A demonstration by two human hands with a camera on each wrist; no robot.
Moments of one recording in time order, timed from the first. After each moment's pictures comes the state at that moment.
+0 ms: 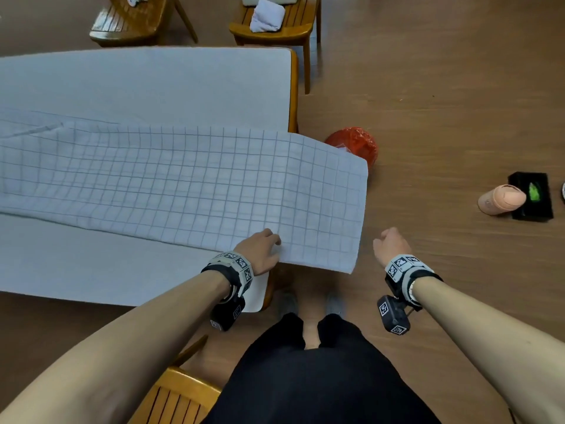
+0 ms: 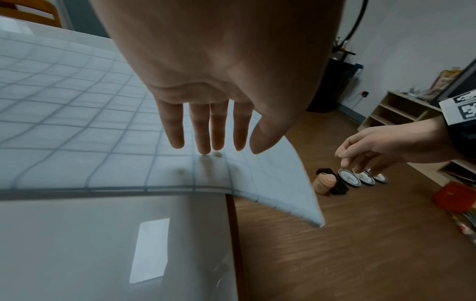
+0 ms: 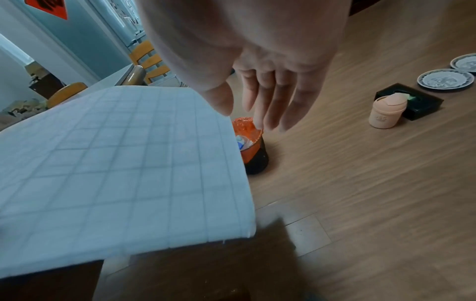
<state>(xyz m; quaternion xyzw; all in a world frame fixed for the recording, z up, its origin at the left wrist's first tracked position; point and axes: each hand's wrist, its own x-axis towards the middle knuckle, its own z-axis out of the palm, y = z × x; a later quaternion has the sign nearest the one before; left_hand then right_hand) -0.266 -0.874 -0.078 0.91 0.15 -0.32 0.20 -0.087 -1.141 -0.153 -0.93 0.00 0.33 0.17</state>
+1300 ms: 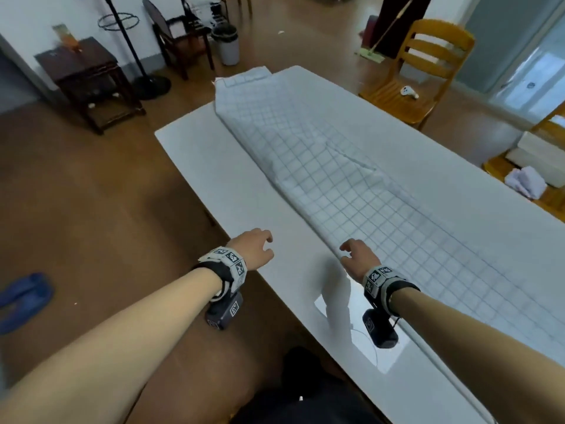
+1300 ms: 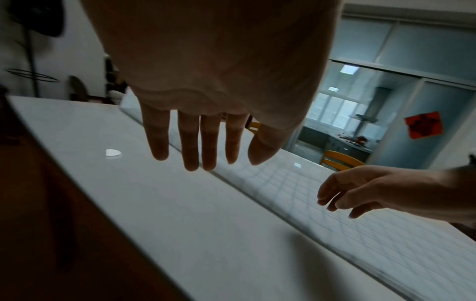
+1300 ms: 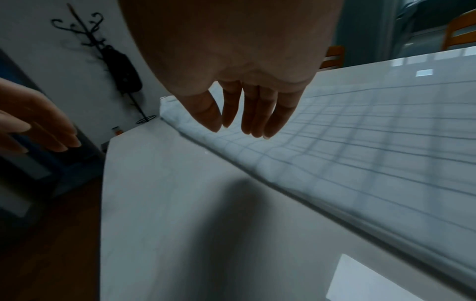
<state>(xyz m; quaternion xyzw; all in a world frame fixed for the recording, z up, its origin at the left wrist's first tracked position) -0.756 -0.383 0.007 0.80 0.52 -0.12 0.28 -0.478 -0.464 -0.053 -0.78 -0.53 0.32 0.06</state>
